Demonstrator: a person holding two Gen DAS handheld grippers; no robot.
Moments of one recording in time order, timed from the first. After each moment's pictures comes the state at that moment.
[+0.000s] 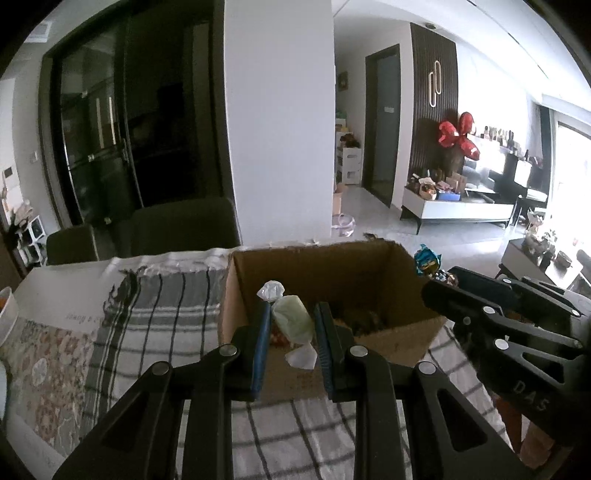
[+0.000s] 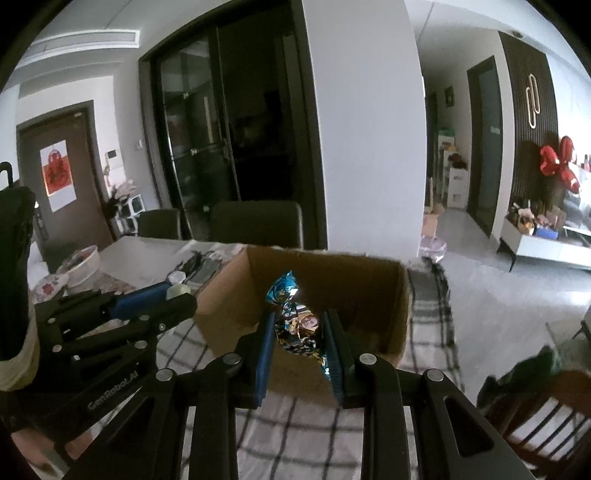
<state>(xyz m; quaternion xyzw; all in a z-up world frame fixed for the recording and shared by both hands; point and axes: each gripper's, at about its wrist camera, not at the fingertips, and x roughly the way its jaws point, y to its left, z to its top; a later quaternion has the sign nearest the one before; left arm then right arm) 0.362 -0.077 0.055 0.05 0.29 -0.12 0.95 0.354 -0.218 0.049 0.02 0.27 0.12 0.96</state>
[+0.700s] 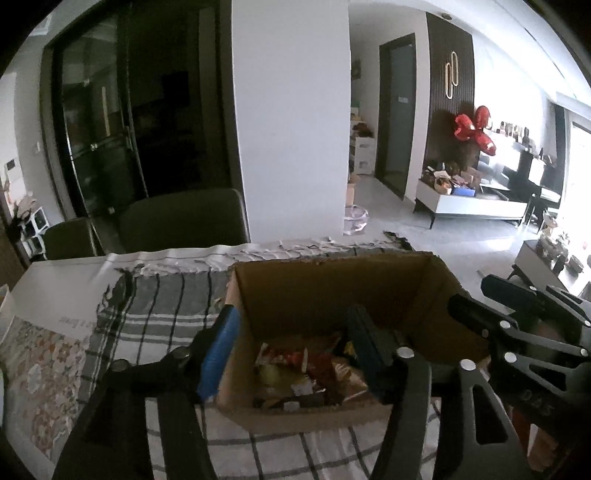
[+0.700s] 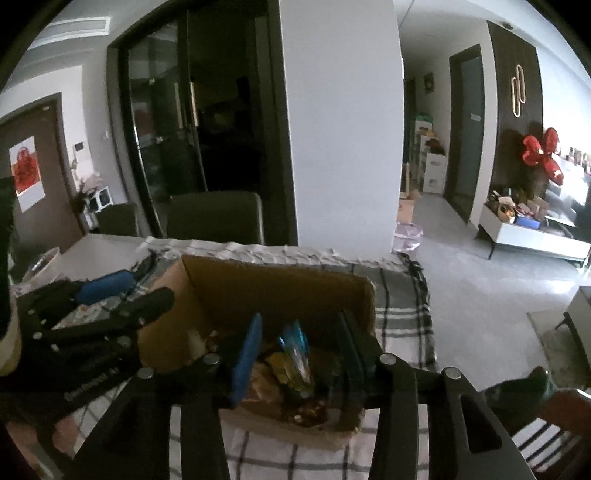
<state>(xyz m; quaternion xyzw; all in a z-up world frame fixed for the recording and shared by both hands) 0.413 -0.084 0.038 0.05 0.31 -0.10 0.95 0.414 -0.237 0.030 0.01 0.31 0.06 0.95</state>
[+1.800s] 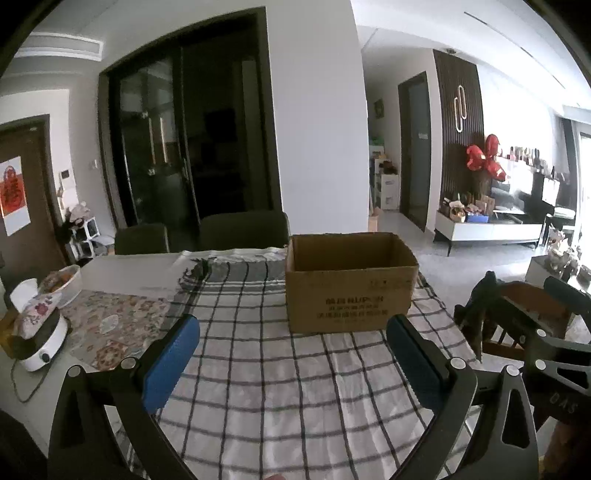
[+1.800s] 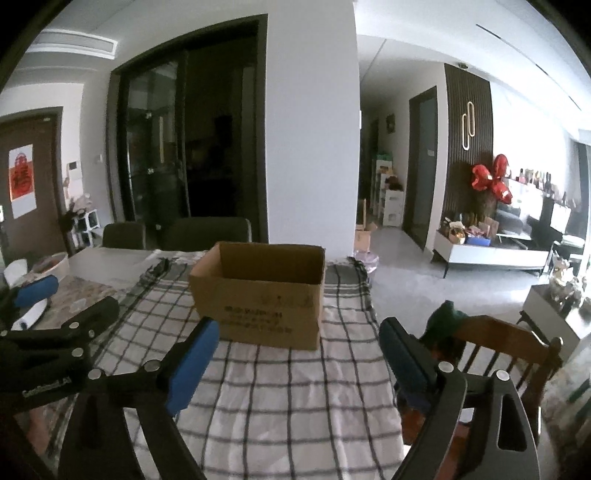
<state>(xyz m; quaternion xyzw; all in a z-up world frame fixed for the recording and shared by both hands) 0.147 -0.034 0.080 0.05 0.22 -0.03 0.97 0.156 -0.211 0.086 0.00 0.22 -0.01 0.98</state>
